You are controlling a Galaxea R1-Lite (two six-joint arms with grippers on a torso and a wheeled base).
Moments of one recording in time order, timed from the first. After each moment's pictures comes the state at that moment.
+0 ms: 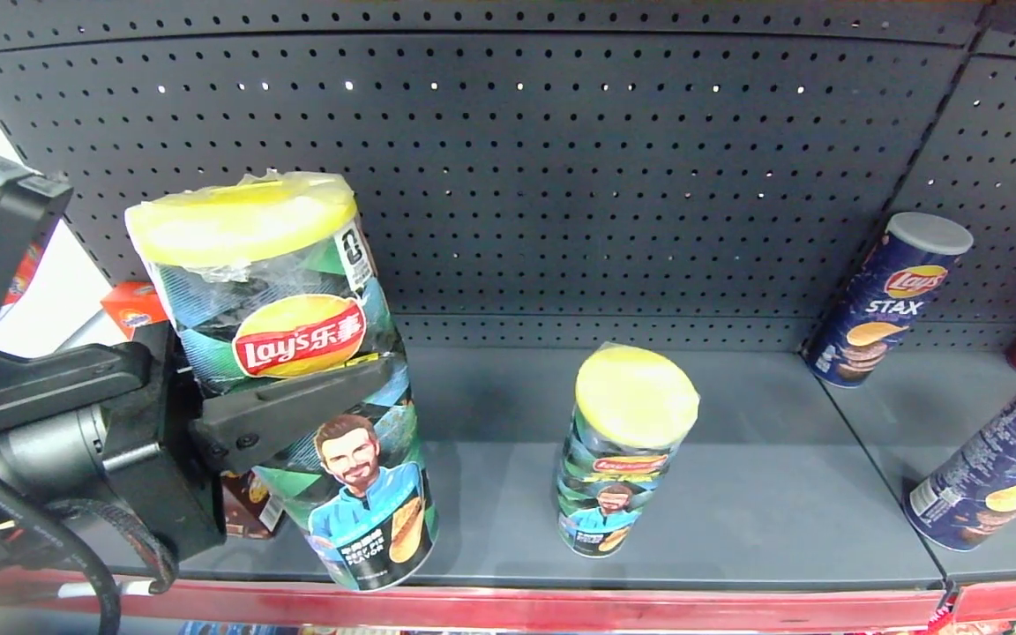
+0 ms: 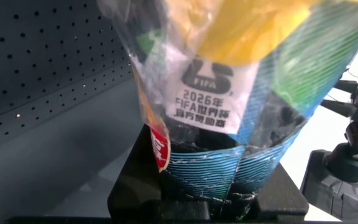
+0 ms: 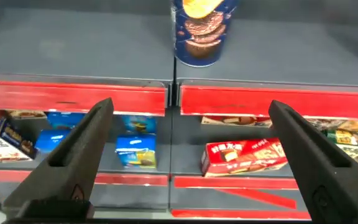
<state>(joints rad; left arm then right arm) -0.51 1.21 -0.60 -0.65 -0.45 -0.10 0.20 0.13 -0.02 0.00 -0.24 -0.02</state>
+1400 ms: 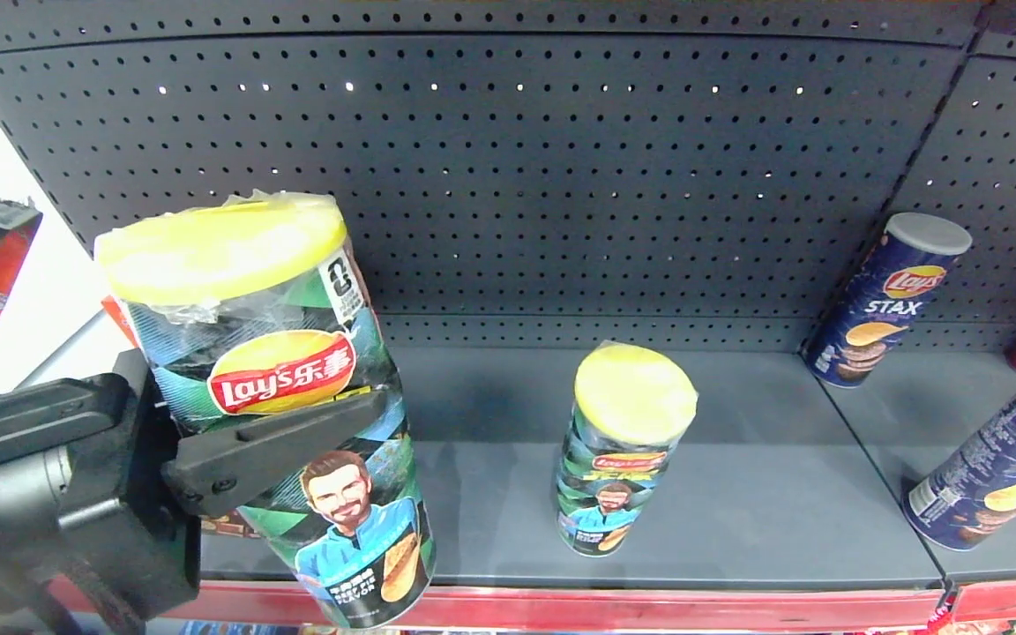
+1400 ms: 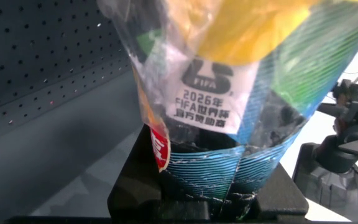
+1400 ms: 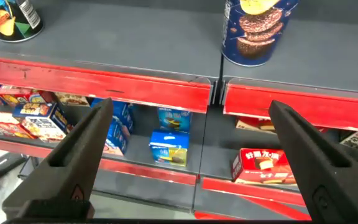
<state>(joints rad) -0.54 1.17 -0.56 -0.65 -0.46 -0.10 0.16 0.11 0.00 0.00 -0.01 -0.01</state>
